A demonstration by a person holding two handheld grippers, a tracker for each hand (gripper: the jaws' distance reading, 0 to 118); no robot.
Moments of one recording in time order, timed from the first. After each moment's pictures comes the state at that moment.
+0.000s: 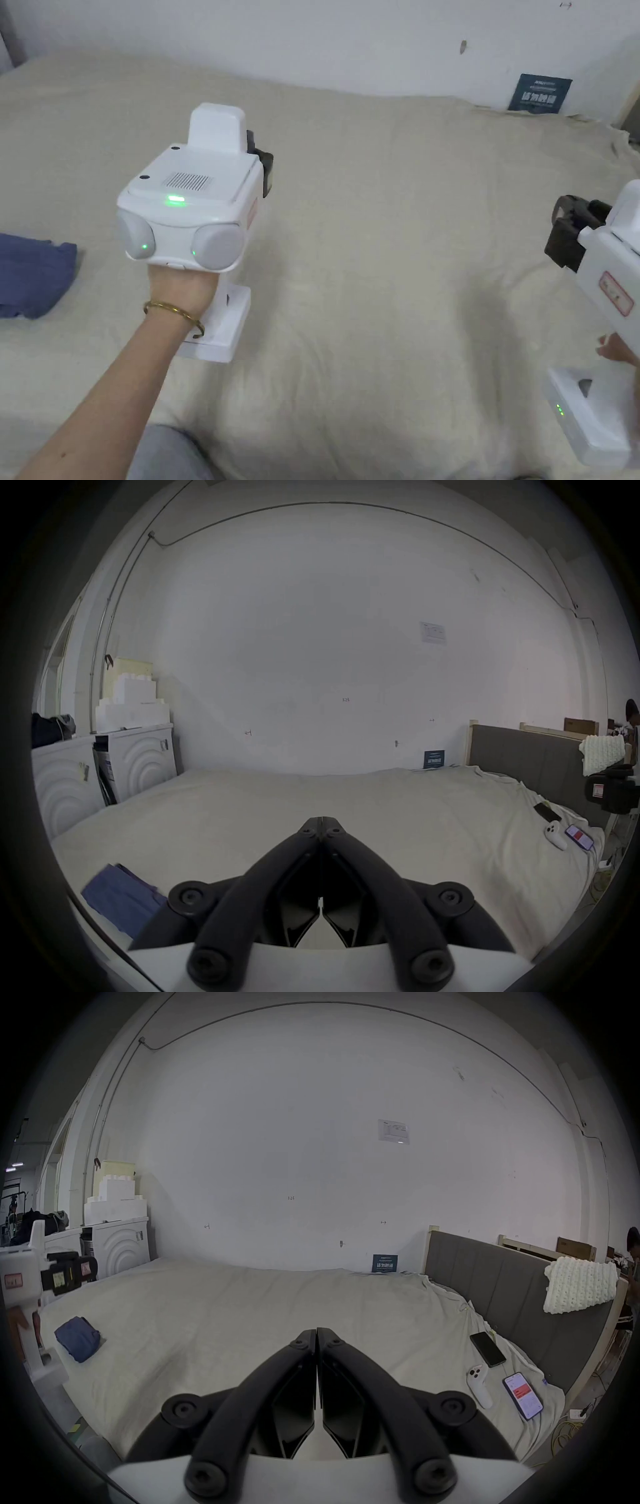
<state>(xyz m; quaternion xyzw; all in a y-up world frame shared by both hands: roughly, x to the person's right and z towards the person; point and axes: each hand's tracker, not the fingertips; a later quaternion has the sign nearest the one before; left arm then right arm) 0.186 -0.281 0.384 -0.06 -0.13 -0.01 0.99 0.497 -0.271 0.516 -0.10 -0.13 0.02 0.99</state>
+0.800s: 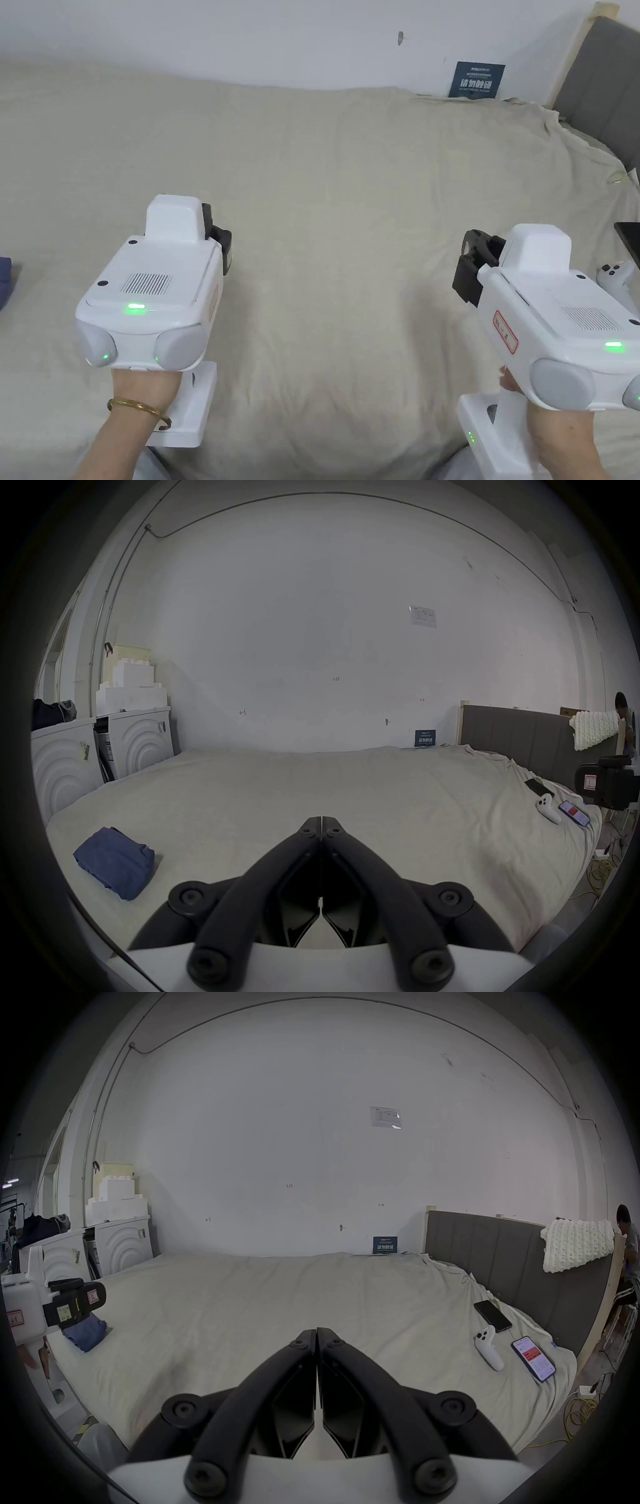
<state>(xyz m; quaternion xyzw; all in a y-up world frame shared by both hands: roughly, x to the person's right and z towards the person) 0.201 -0.341 0.432 -0.09 -0.13 -0.02 0.99 0.489 -0.328 0.544 -0.11 -0.12 -0.01 0.99</state>
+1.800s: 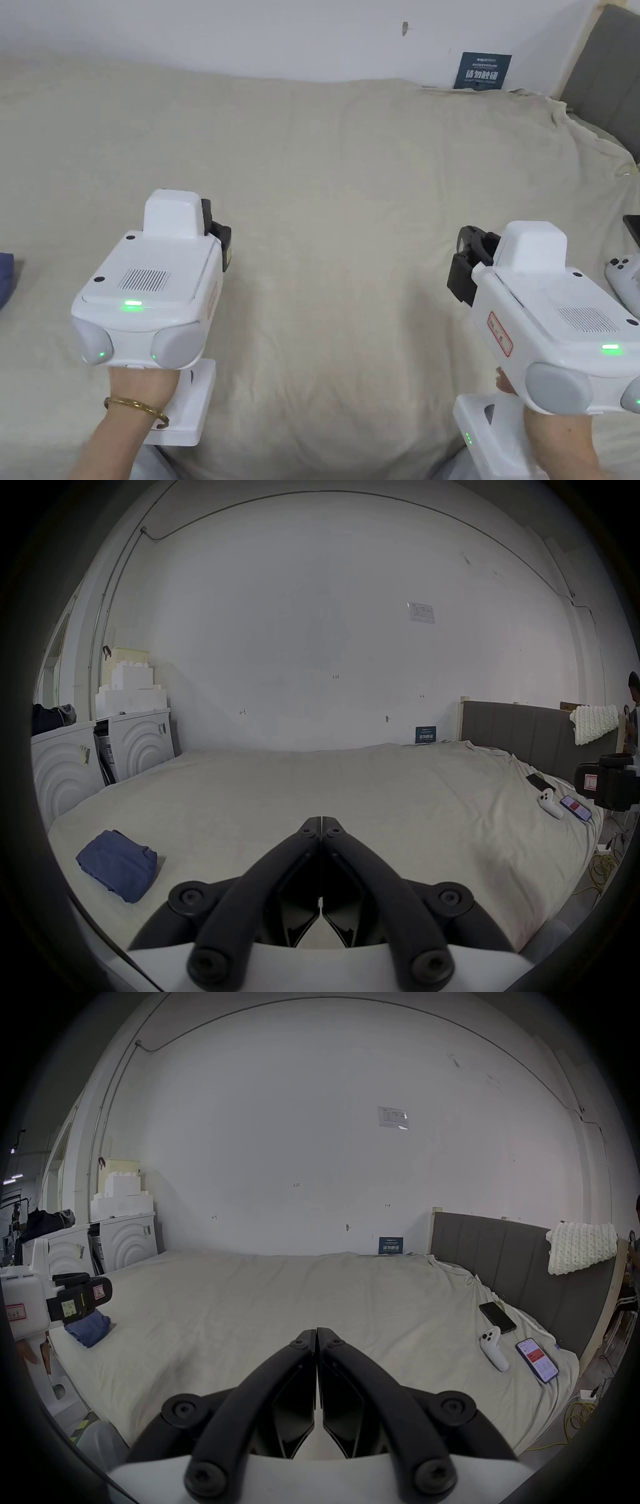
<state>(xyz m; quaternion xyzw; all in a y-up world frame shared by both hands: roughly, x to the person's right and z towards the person) 0.201 -0.340 0.433 -0.09 -0.13 -0.03 0.99 0.475 -0.327 0.542 -0.11 -0.11 0.00 0.99</state>
